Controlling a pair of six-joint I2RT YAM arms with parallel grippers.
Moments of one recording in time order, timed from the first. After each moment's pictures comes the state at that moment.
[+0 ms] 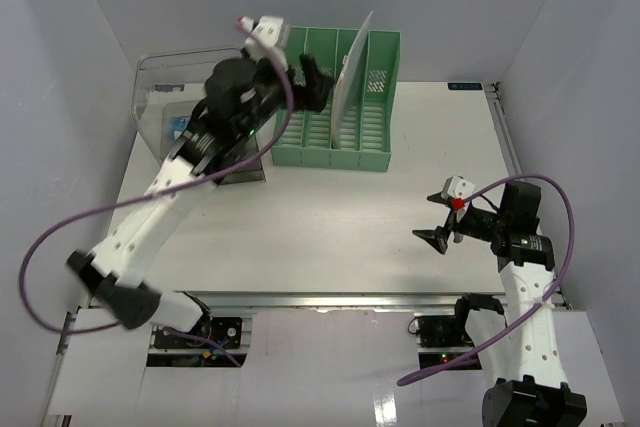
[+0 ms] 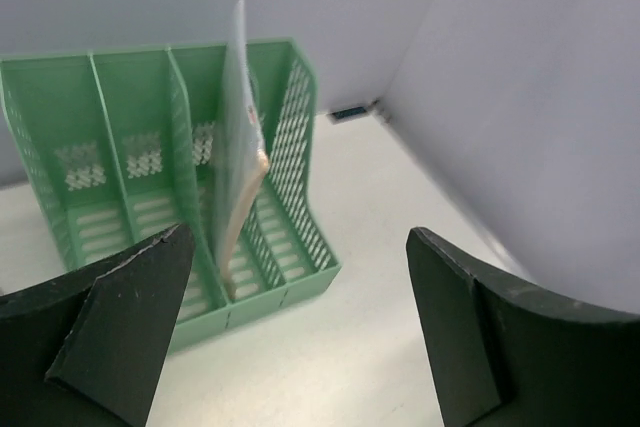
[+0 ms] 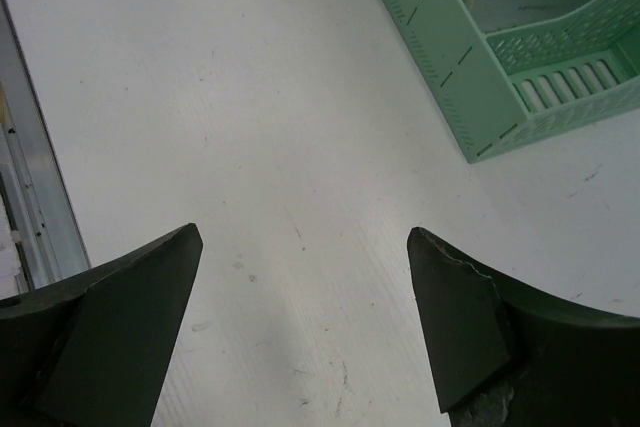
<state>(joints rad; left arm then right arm) -0.66 1.34 1.59 -0.23 -0.07 -0.24 -0.14 0.71 0.66 -0.68 -1.11 -0.88</state>
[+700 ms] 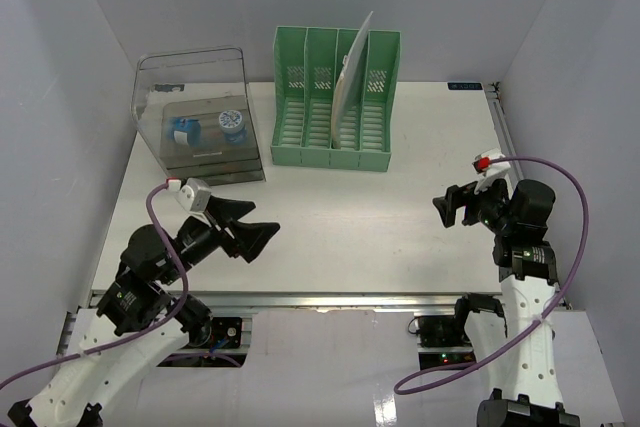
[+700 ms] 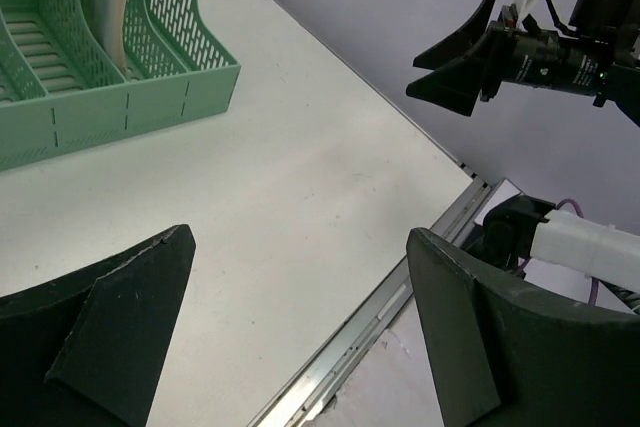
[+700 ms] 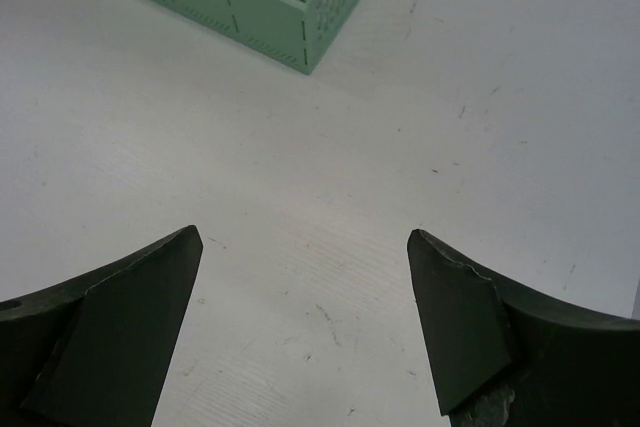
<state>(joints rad) -0.66 0.35 0.68 -0.28 0.18 -0.39 -0.15 0.62 0.67 -0.46 -0.60 -0.24</state>
